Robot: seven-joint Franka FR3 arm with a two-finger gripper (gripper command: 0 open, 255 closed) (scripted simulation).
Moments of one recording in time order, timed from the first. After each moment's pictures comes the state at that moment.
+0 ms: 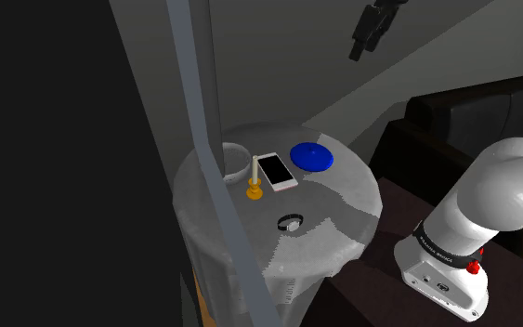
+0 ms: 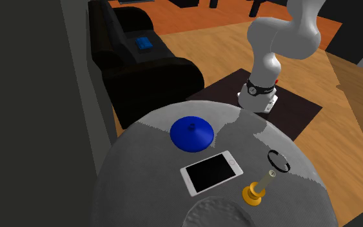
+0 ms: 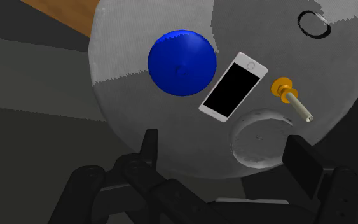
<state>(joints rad) 0.01 -0.75 0.01 -2.27 0.02 1.69 -0.16</state>
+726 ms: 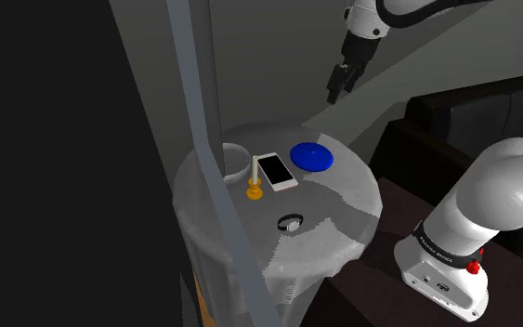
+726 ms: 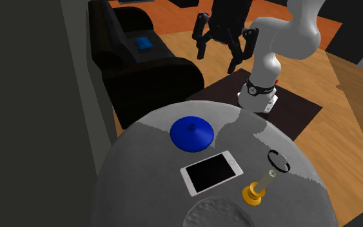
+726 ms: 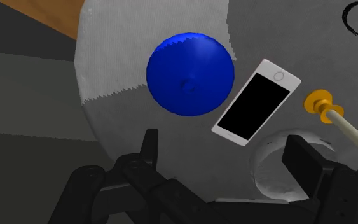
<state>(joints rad) -0.01 -0.67 0.05 -2.51 0.00 1.98 -0.11</state>
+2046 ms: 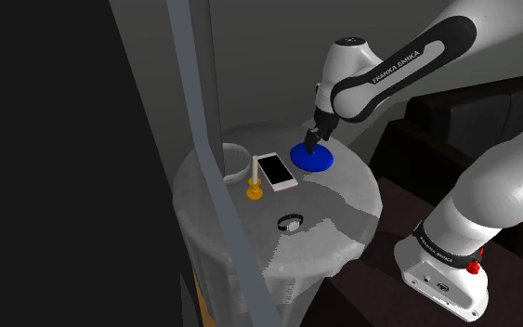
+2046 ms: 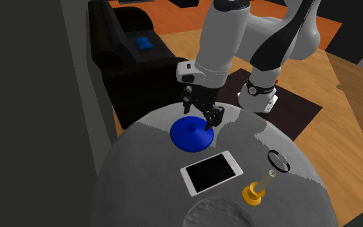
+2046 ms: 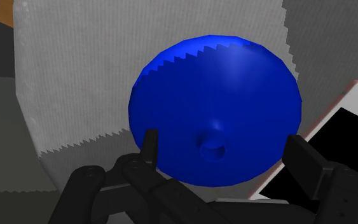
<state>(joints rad) -0.07 -0.27 0.11 -2.71 -0.09 2.55 0.02</state>
